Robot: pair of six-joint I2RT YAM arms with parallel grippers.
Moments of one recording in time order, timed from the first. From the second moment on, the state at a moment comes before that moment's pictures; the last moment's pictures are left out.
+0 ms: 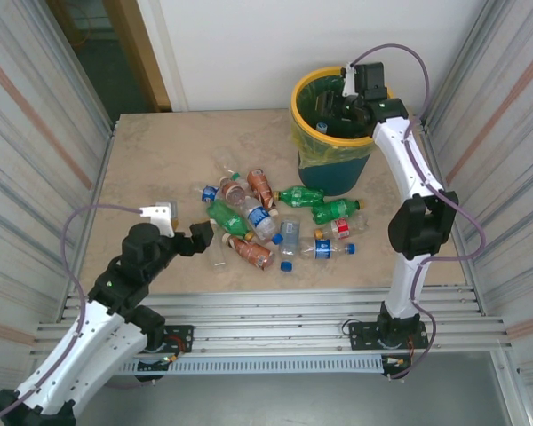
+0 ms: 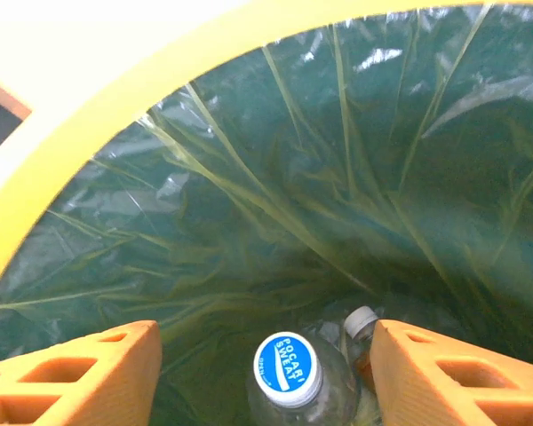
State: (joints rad) left arm -0.51 0.55 0.55 -0.42 -0.09 -0.43; right arm 0.20 1.97 2.06 -0.68 -0.15 0.25
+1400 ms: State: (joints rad) left arm -0.51 1.10 0.58 -0.42 0.00 -0.51; right arm 0.32 0.98 1.18 -1.02 0.40 0.54
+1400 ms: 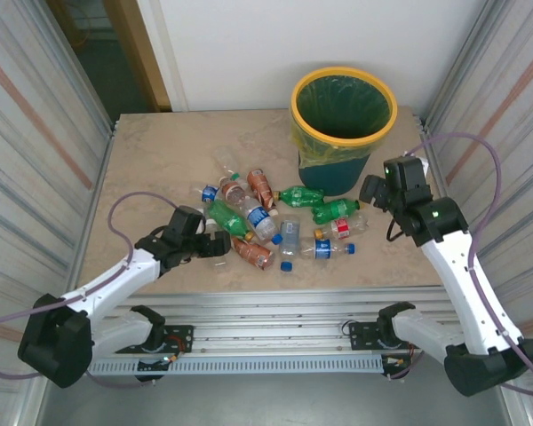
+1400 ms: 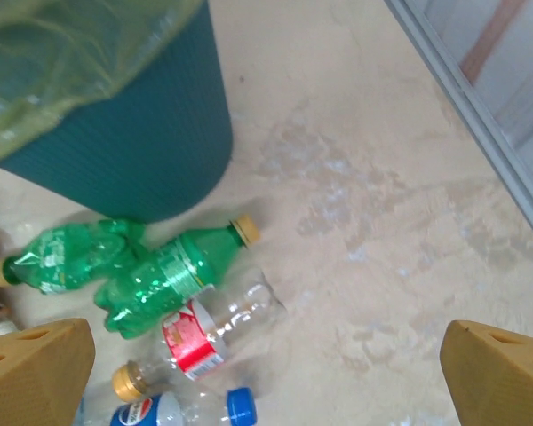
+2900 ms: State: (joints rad) left arm -0.51 1.22 0.49 -0.32 -0.02 -0.60; right arm 0.71 1.01 0.87 -0.97 0.48 0.91
